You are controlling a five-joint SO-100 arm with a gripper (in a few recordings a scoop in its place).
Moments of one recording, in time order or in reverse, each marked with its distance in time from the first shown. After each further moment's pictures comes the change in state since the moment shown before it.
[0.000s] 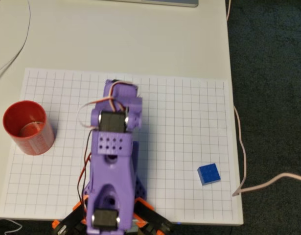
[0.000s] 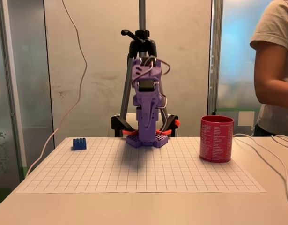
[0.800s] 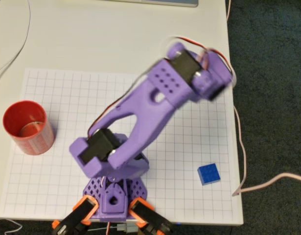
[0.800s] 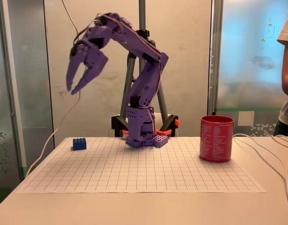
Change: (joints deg) arm 51.4 -53.2 -47.5 4.1 5.2
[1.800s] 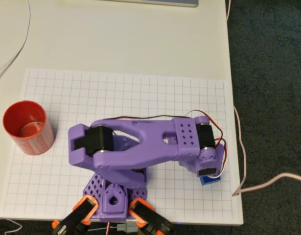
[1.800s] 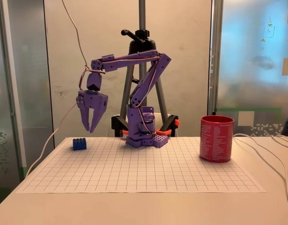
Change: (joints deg) arm 26.5 3.8 39.1 -14.0 11.8
